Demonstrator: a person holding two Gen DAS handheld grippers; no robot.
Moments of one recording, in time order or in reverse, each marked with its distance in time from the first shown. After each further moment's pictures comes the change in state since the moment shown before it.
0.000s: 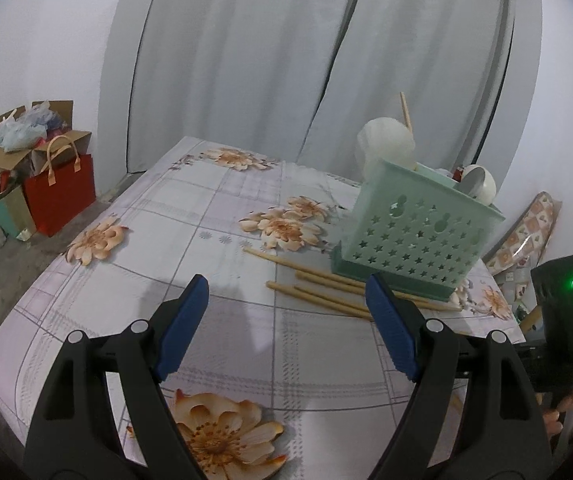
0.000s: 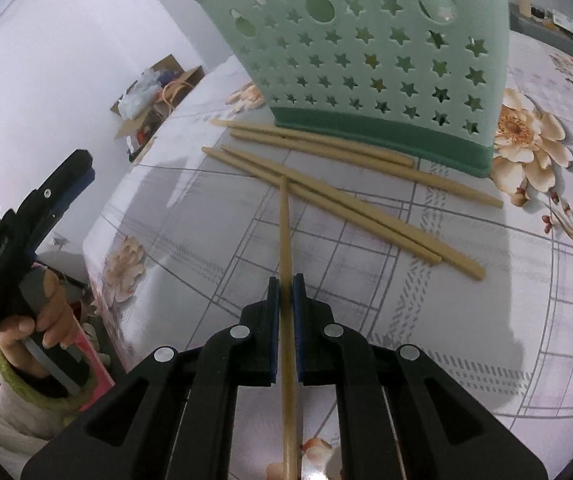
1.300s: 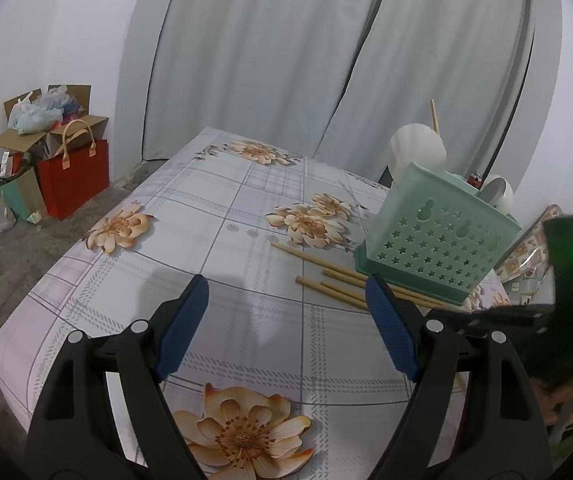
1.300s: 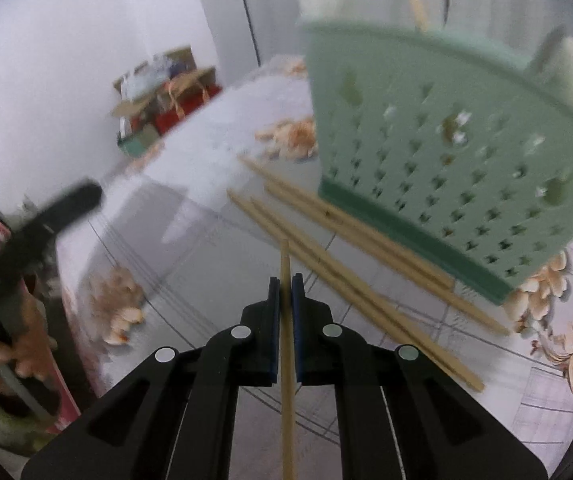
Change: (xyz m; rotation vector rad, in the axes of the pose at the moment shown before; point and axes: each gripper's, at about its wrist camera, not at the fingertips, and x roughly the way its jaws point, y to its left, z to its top) left arm -0.003 0.019 0.001 -0.059 0.016 0.042; right arm -0.009 0.057 0.040 -0.190 -0.127 -0.118
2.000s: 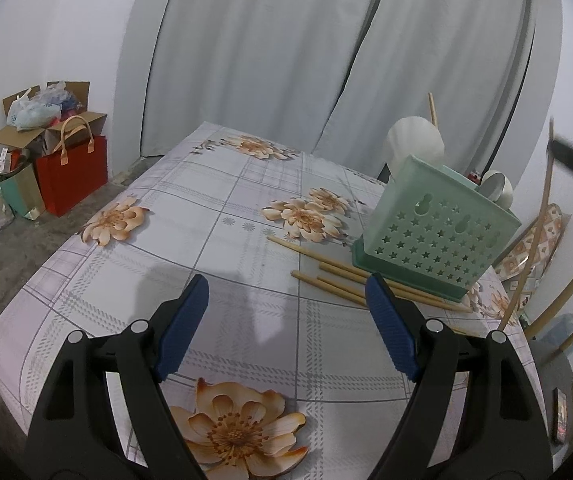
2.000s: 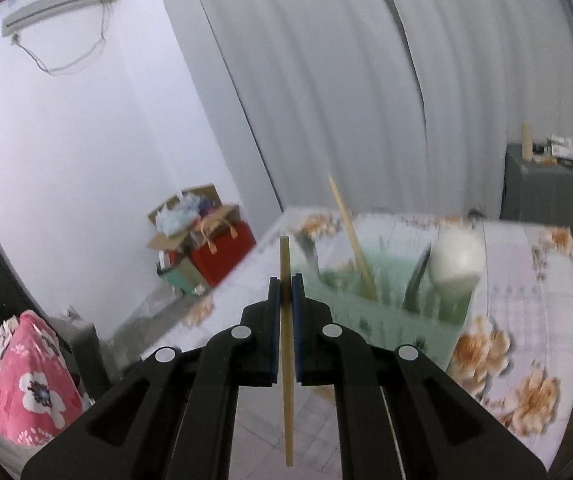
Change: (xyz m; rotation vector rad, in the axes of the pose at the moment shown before) left arm 0.002 -0.003 -0.005 0.001 0.008 -0.002; right arm -0.153 -0.033 0.065 0.081 -0.438 0.128
